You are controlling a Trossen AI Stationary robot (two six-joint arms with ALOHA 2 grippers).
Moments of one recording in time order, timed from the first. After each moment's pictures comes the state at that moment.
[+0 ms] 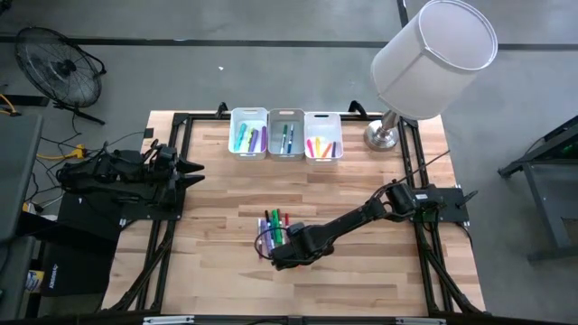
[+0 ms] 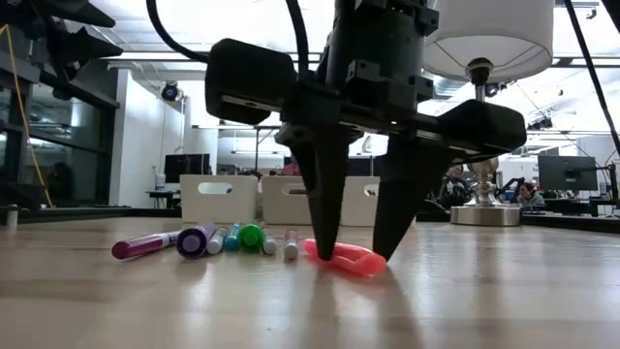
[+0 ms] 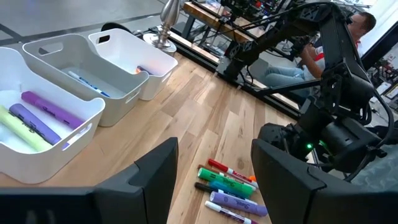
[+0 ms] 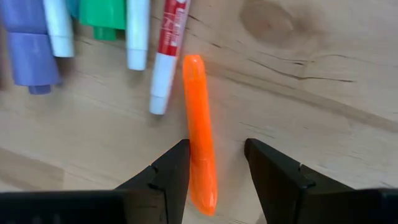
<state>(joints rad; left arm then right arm) -0.13 0.08 0.57 -0.71 -0.29 -0.52 0.40 2.33 1.85 -1.00 0.03 1.66</state>
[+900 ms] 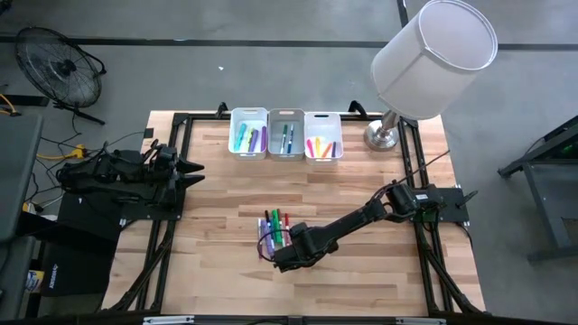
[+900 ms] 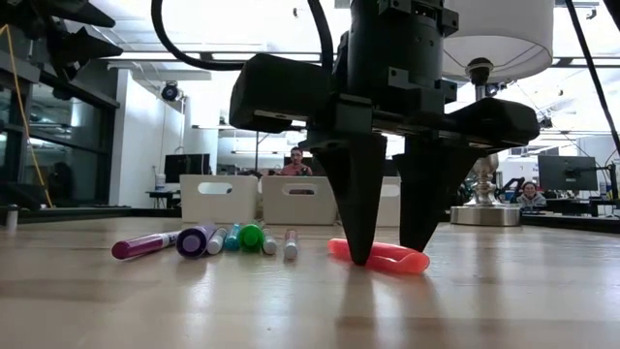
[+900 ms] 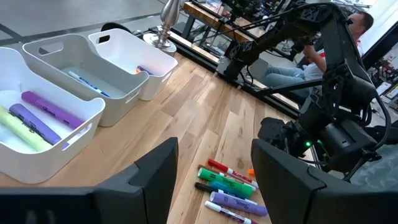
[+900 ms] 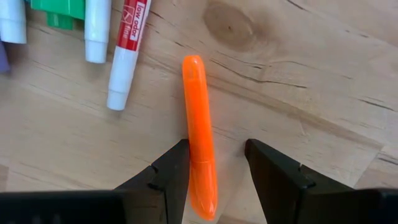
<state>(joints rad) -0.13 0.08 0.57 -0.71 -0.29 -0.52 0.39 2.33 1.85 -1.09 0.07 1.59</state>
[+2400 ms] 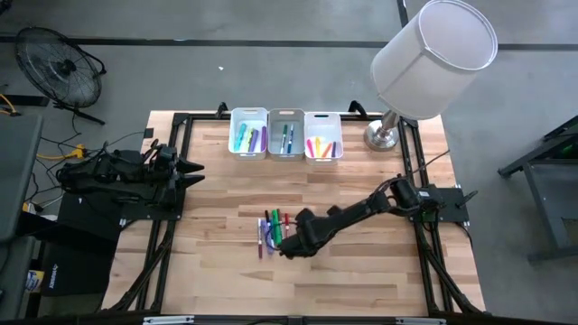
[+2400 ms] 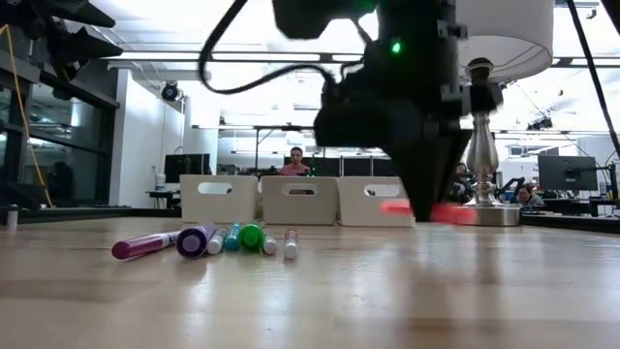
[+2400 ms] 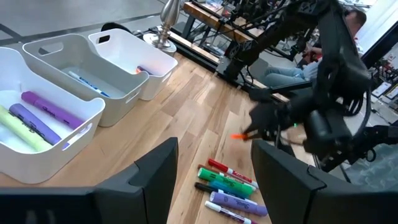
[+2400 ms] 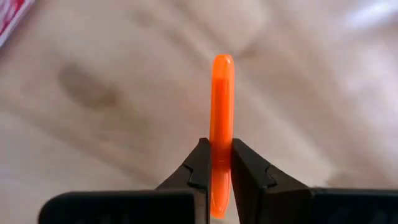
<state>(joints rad) -0.13 0.08 0.57 -0.71 -0.29 -0.52 0.36 2.26 1.81 -1.35 0.23 1.25</state>
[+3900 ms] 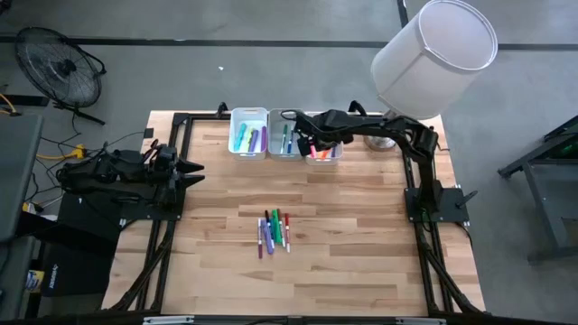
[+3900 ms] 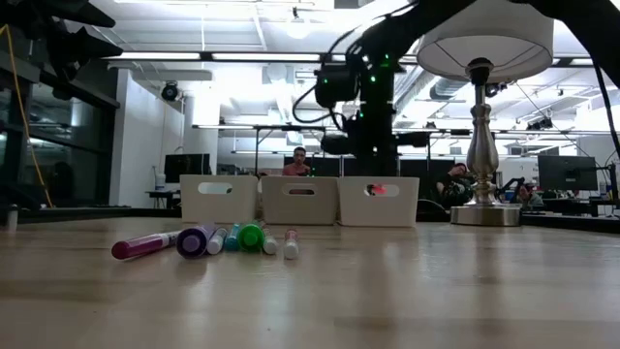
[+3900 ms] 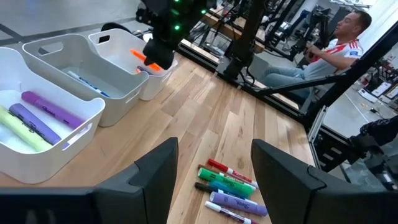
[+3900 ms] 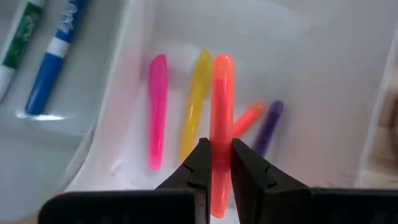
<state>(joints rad) -0.13 0.08 0.57 -0.71 -0.29 -0.52 -0.42 2.01 1.58 -0.99 0.30 0.86</state>
